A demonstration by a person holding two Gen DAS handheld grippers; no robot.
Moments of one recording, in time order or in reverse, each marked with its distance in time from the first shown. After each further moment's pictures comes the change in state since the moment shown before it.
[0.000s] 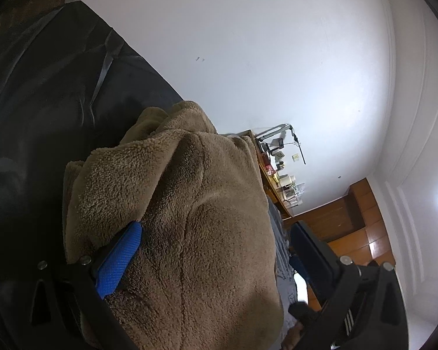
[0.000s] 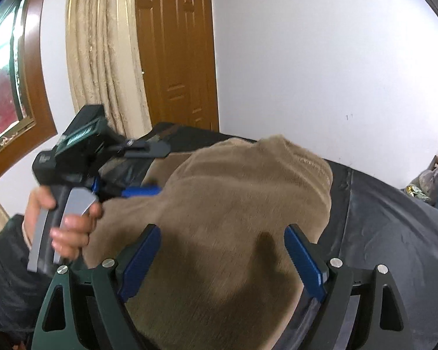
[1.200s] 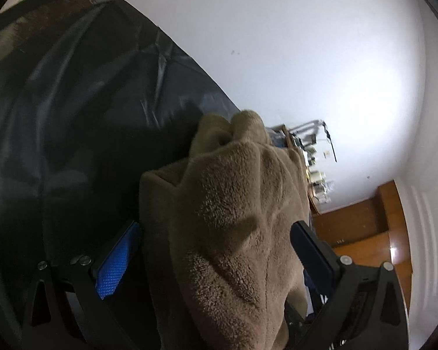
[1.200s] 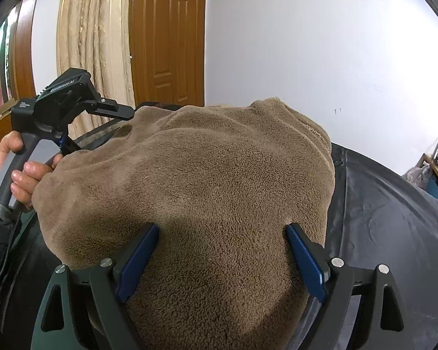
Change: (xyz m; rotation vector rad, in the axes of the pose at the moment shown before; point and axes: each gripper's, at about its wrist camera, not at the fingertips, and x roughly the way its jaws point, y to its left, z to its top) left arm -0.017 0.021 0.018 -0.046 0.066 0.166; right arm 0.049 0.007 -0.050 -0.027 0.018 -0.087
